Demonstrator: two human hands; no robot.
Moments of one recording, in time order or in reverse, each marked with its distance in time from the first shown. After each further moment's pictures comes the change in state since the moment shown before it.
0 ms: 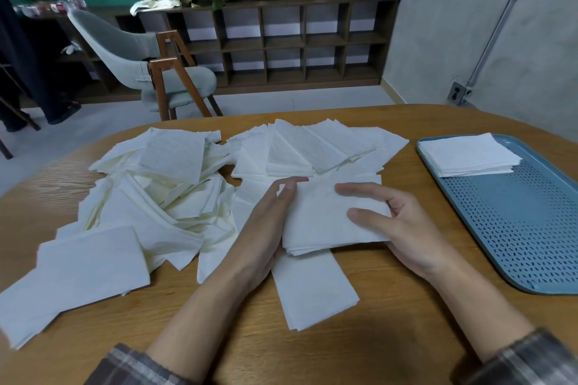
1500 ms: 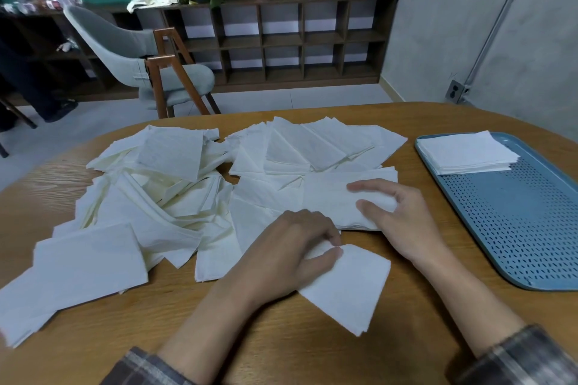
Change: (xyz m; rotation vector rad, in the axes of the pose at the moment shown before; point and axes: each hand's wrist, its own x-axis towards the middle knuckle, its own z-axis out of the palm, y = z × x) left_hand -0.001 -0.025 -0.005 1.107 -0.270 0.601; right_hand 0.007 0.010 -0.005 -0.387 0.225 -0.032
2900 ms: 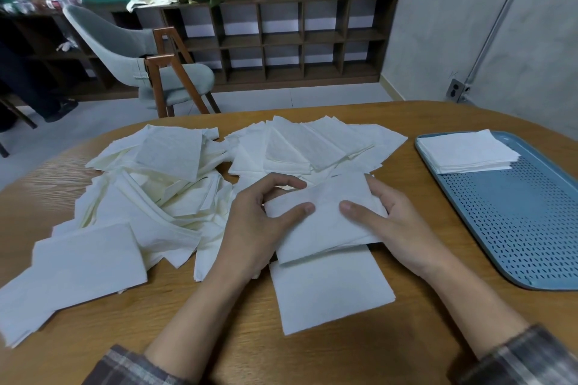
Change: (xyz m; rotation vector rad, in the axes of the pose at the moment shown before) left_hand 0.003 0.005 -0.024 -0.628 0.446 -0.413; right_hand -0.013 -0.024 0.002 0.339 -0.281 0.063
